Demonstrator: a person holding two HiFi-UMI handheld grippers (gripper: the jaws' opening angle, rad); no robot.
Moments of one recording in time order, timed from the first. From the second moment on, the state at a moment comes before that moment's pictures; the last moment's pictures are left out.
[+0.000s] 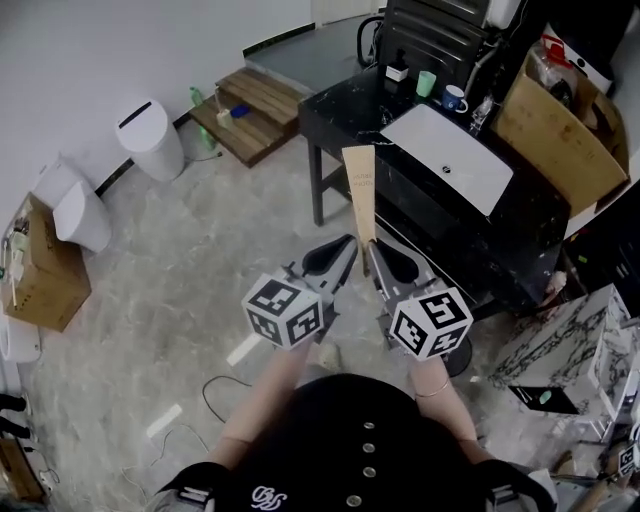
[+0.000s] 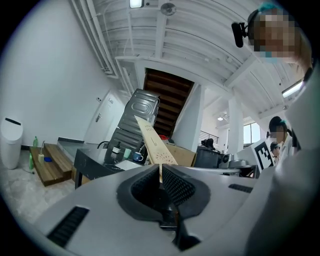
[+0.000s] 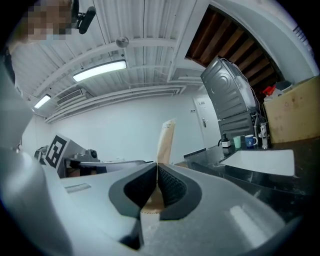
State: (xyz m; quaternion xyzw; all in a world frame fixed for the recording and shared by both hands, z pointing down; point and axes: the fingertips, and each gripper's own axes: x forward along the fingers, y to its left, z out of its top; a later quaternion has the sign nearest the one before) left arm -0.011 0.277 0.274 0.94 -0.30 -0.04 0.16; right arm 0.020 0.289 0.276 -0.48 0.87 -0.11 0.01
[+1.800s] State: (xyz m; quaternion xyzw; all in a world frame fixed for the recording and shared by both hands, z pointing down) left arm 0.021 -0.081 0.270 0.93 -0.32 -0.05 0.14; right arm 0.063 -0.082 0.278 -0.46 0.88 -0.12 0.01
